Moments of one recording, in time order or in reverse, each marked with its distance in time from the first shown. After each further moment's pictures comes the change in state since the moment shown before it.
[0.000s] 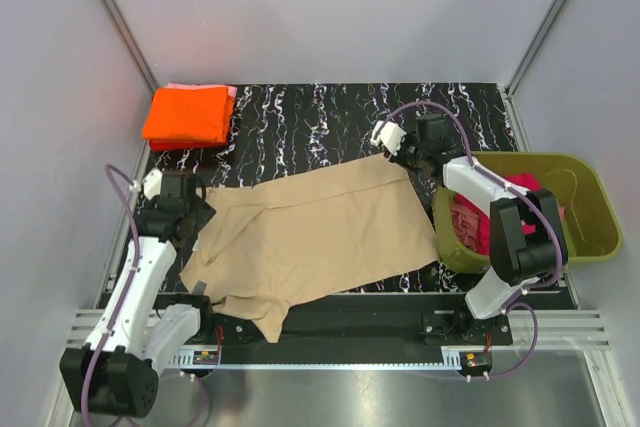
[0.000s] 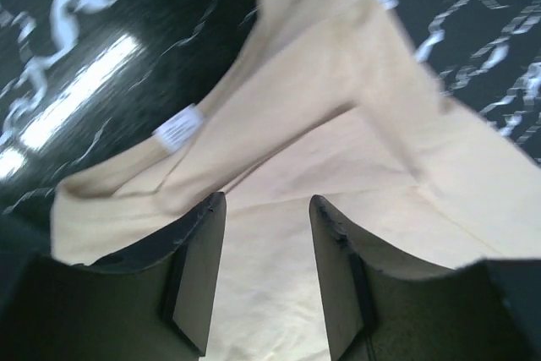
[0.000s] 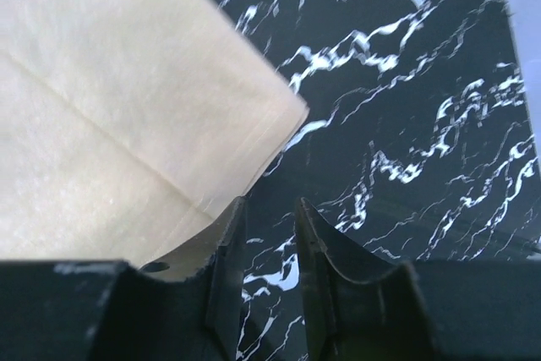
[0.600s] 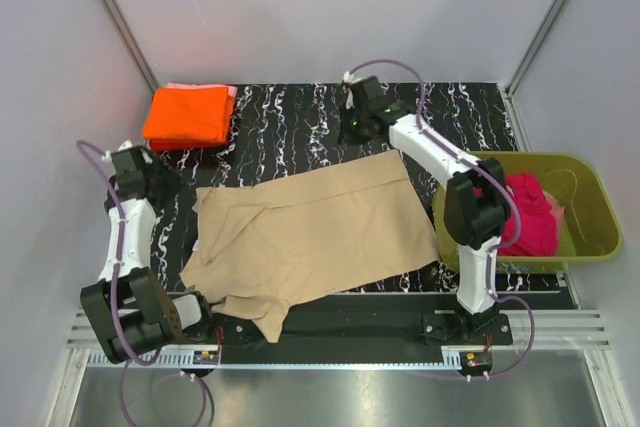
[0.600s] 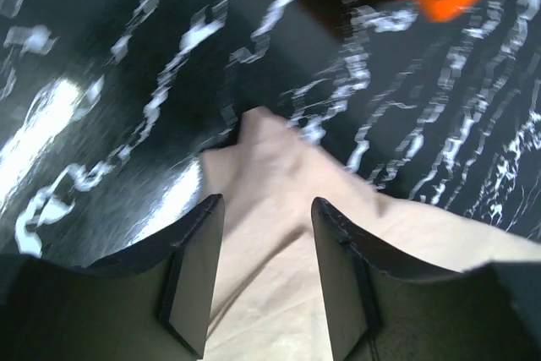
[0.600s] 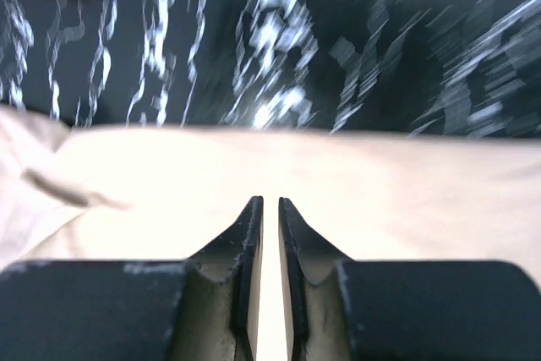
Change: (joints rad) left arm 0.398 0.343 0.151 0.378 0.423 0.397; right arm 0.233 0.348 0.717 -0.410 0.109 1.199
